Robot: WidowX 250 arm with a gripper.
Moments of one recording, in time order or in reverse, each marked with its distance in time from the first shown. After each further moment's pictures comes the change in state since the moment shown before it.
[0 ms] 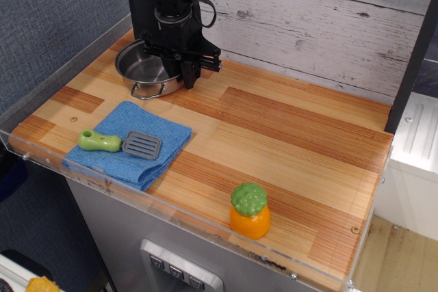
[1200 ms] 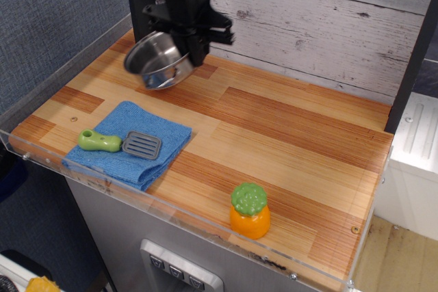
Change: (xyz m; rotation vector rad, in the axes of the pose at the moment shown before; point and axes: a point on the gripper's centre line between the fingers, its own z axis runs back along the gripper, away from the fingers) arm 0.006 -0.034 0.062 -0.087 -0.111 -0.007
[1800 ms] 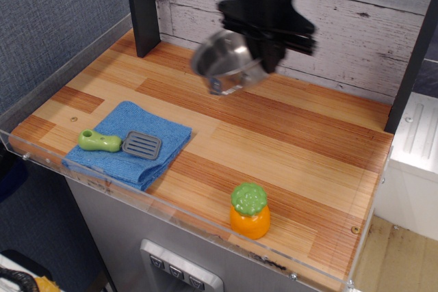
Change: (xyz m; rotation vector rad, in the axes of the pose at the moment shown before) arm -0.008 -0.095 0.020 -0.086 -0.031 -0.194
